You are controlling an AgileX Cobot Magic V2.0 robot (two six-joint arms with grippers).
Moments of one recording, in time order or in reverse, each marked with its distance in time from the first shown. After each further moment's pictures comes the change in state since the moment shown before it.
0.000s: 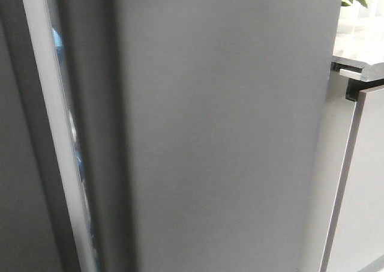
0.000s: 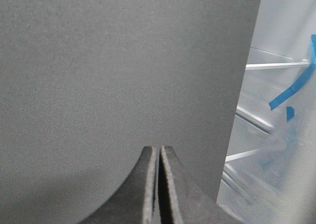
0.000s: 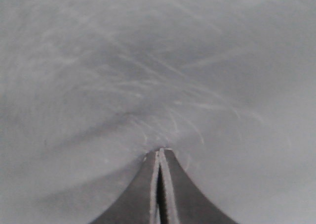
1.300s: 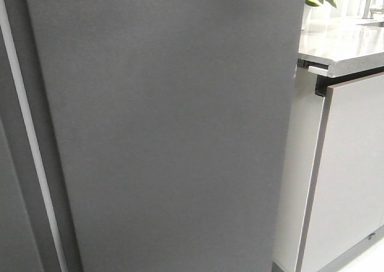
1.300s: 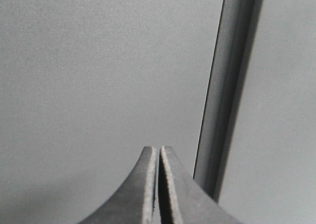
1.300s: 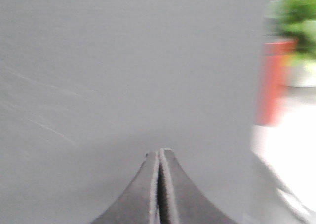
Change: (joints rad) left arm 0.000 0.000 0.000 0.000 0.000 0.000; right arm -0.171 -0.172 0.112 -0.320 -0.192 0.004
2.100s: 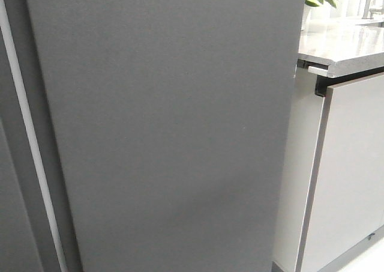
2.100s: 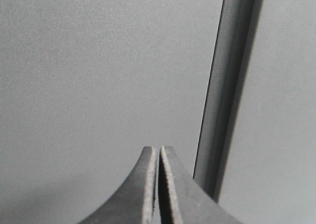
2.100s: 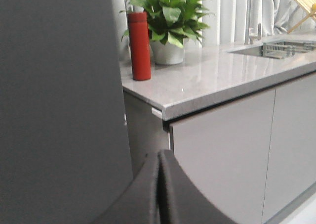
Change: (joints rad) left arm 0.000 0.000 0.000 0.000 0.000 0.000; right arm -0.312 -1.141 1.057 -0.193 -0.018 0.135
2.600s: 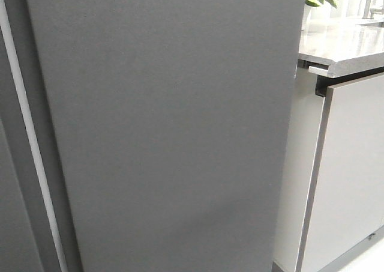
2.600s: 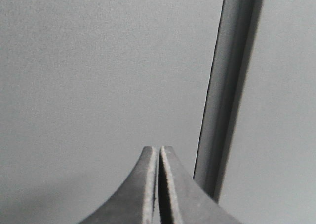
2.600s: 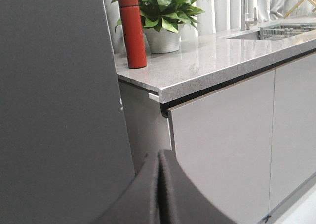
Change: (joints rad) left arm 0.000 0.000 0.000 0.000 0.000 0.000; right arm -0.003 -0.053 0.129 -0.107 -0.076 0.151
